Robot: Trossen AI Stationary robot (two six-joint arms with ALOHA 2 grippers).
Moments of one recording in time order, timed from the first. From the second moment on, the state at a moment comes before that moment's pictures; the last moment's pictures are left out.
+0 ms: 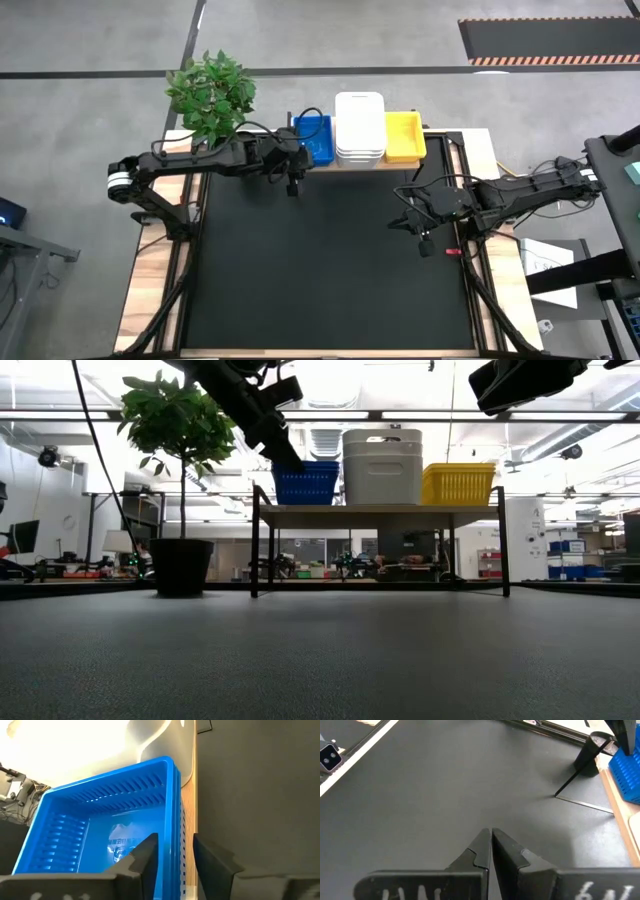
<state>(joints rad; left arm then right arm) 0.28 1.47 1.20 -0.38 -0.19 0.43 0.19 0.89 0.76 -0.47 0.05 -0.18</state>
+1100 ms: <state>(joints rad) 0.04 1.10 0.82 0.09 -0.18 0.46 0.18 0.62 0.51 -0.16 0.05 -0.49</state>
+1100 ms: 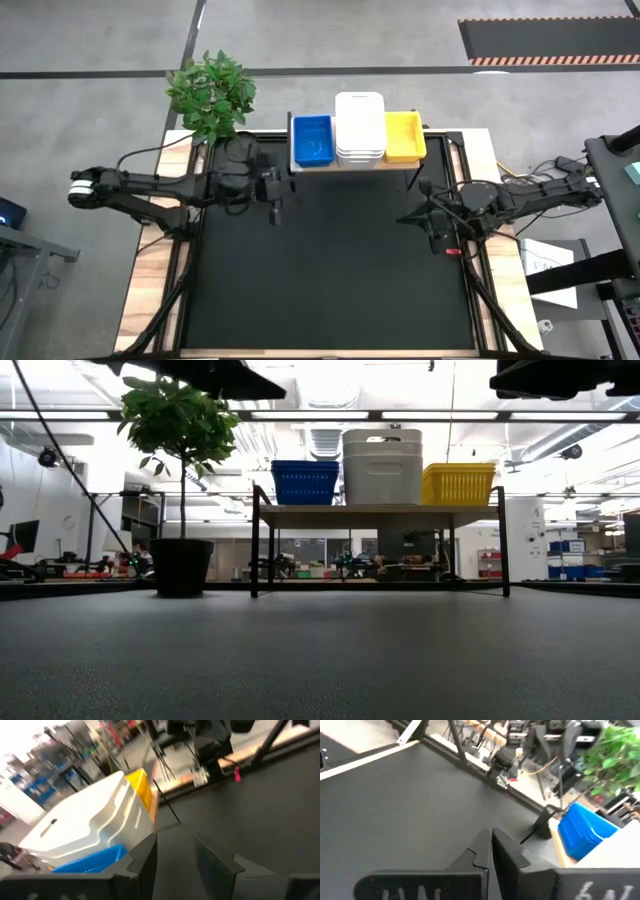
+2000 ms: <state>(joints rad) 0.04 0.63 0.40 0.30 -0.18 0.42 0.17 0.07 0.37 -0.23 0.05 -0.51</state>
